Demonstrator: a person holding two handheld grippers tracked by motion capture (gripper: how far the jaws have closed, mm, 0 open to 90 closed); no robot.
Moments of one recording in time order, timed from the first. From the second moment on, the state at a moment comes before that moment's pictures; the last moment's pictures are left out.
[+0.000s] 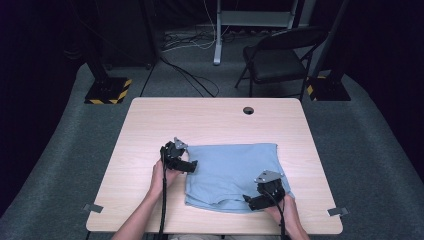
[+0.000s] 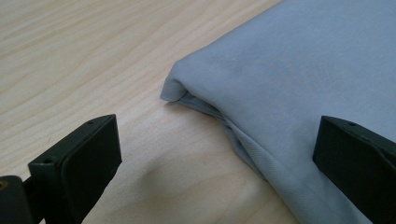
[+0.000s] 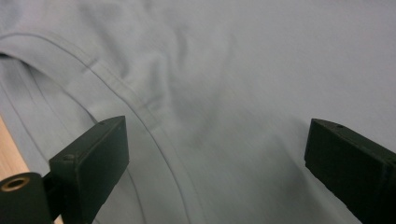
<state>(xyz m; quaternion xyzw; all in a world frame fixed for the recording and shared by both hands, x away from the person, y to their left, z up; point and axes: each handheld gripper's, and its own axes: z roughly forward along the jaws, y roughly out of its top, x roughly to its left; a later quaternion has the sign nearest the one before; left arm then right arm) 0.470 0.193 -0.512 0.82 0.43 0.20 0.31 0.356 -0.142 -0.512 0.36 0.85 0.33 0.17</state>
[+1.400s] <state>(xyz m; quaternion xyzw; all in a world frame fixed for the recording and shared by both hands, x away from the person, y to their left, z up) 0.480 0.145 -0.516 0.85 0.39 0.19 0.30 0.358 -0.143 -0.517 0.39 0.86 0.30 0.14</state>
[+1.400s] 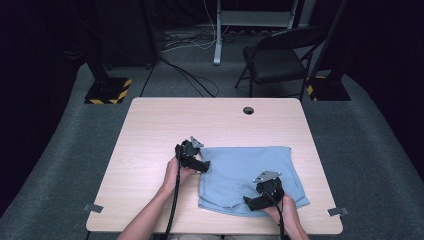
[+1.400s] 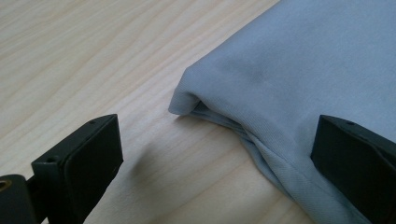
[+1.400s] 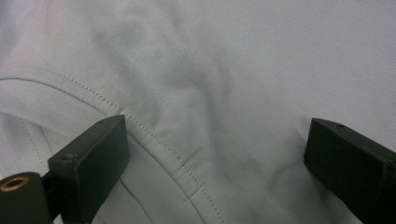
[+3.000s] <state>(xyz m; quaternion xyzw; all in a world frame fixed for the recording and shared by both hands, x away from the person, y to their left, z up) 0.489 0.118 -0.518 0.86 0.37 0.15 0.32 0.352 -0.149 -0.516 0.41 0.85 0.29 0.15</state>
